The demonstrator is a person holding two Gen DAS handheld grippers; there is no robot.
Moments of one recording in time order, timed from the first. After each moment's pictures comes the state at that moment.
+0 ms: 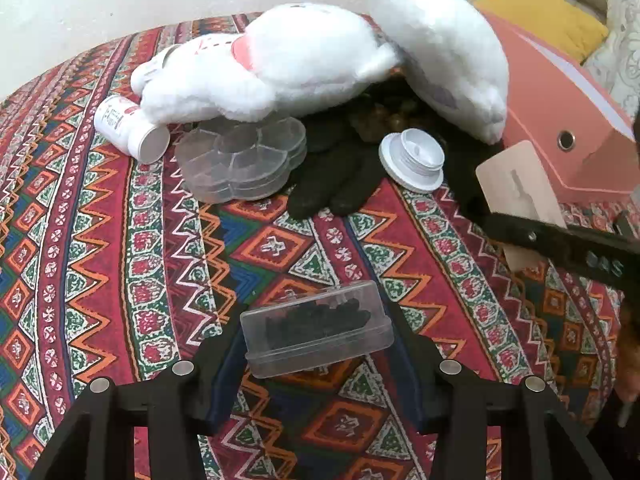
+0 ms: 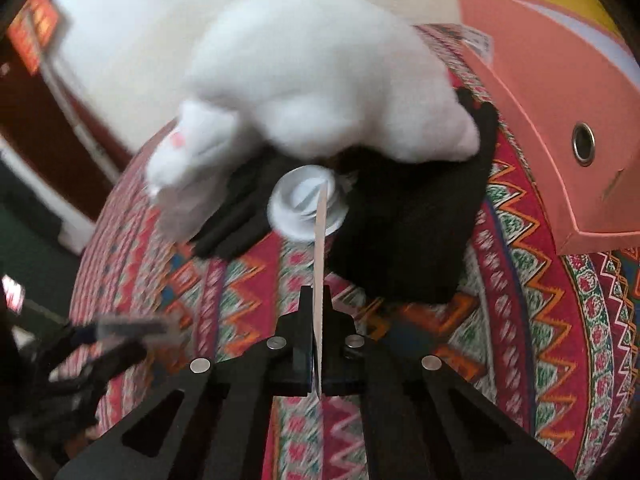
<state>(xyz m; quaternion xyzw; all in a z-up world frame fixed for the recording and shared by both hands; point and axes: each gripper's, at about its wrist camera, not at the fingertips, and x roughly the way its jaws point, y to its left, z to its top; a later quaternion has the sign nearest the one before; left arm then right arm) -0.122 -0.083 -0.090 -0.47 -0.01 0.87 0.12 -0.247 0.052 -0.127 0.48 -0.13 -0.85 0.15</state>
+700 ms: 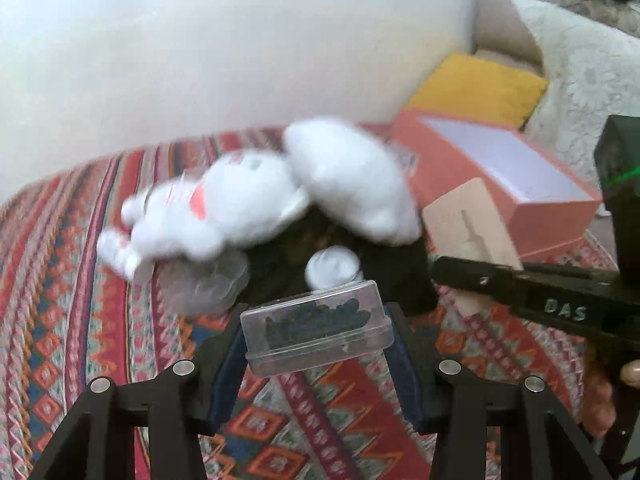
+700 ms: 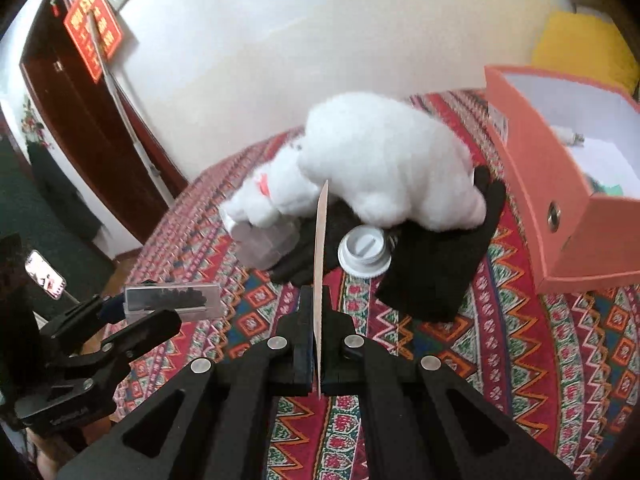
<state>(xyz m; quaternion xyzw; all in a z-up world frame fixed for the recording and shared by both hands) -0.070 -0.041 0.003 -0.32 0.02 0.93 0.16 -0.194 0.063 -0.050 0.38 -0.14 -0.89 0.20</state>
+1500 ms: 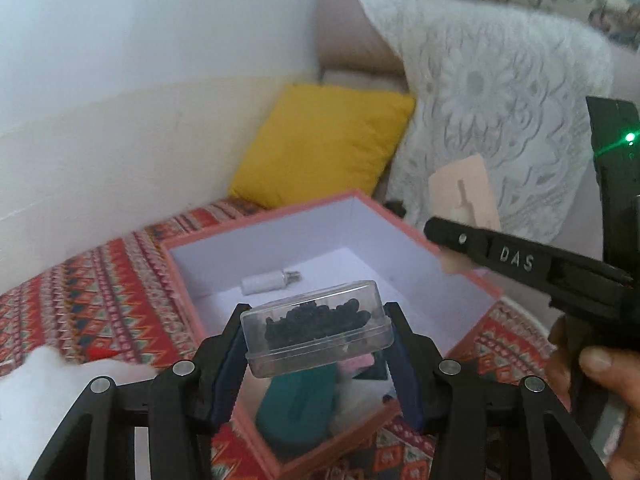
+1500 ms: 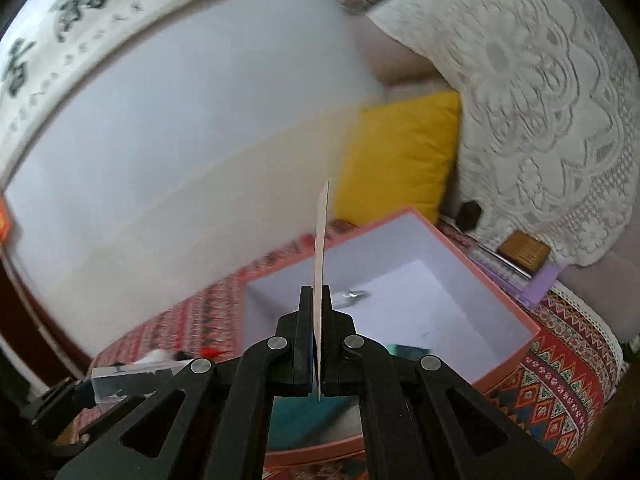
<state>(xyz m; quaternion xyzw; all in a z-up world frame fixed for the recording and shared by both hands) -0.201 0.251 0.078 -0.30 0.06 0.90 0.32 -0.249 0.347 0.051 0.25 -0.23 -0.94 -0.07</state>
